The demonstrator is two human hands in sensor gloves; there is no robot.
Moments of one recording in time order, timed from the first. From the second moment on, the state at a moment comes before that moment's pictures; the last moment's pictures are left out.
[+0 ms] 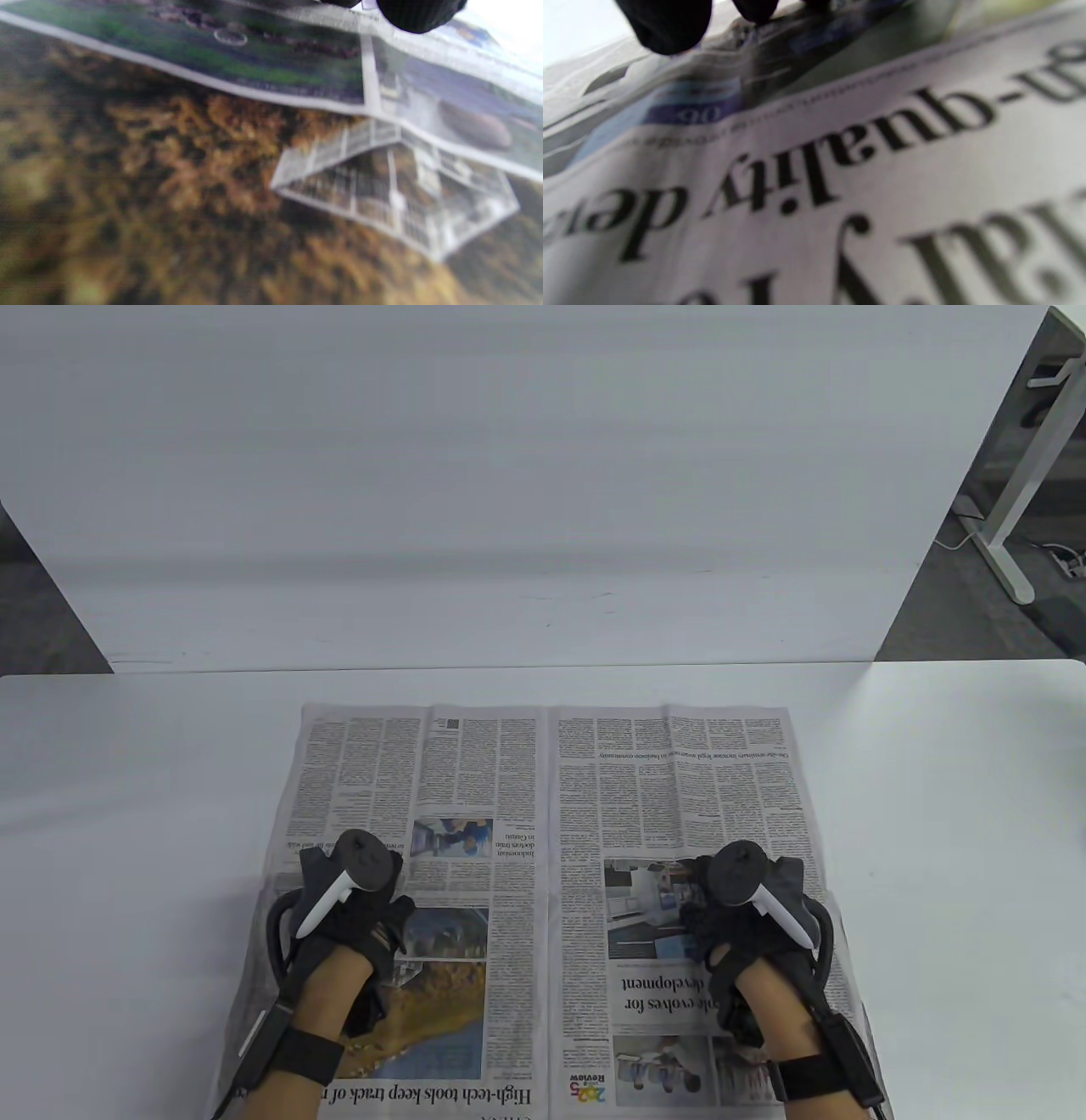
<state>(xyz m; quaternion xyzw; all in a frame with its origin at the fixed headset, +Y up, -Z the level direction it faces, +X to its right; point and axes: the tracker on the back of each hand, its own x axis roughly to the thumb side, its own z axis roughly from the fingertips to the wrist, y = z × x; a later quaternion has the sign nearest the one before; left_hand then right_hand) -0.248 -0.767 -0.375 -0.24 0.08 0.12 0.96 0.197 -0.769 -0.356 -0.06 0.20 0.96 0.17</state>
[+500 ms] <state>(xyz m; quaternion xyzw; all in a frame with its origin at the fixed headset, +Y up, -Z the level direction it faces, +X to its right) -0.249 -0.736 -0.356 -0.31 0.11 0.09 0.94 0.195 -0.742 -0.337 -0.08 0.30 0.94 0.16</state>
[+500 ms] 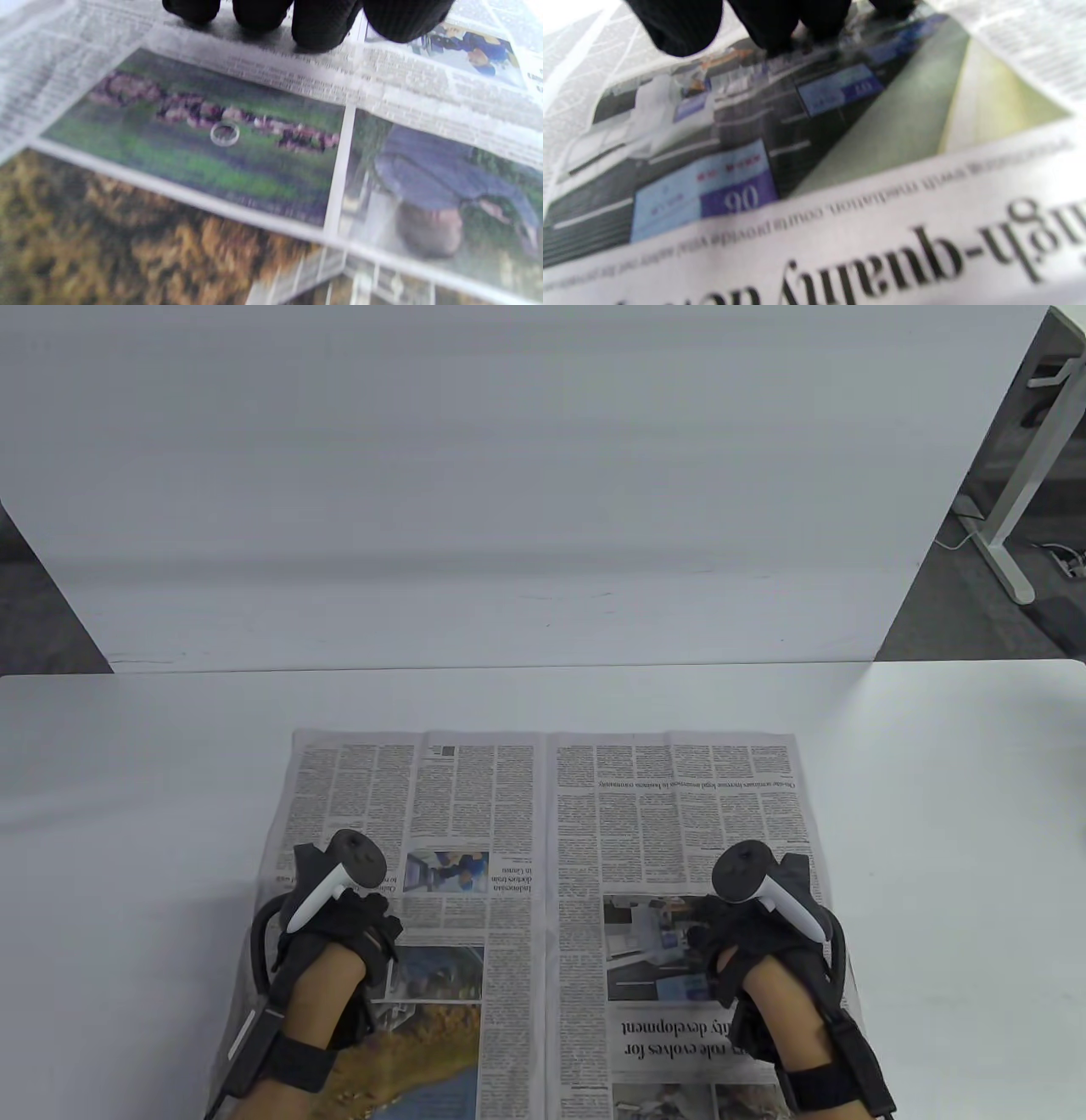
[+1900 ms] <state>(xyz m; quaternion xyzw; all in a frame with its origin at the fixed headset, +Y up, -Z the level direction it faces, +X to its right) -0.130 -0.776 -0.417 -0.27 -0.03 0.08 0.96 0.060 -0.778 -0.391 0.02 0.22 0.97 0.14</state>
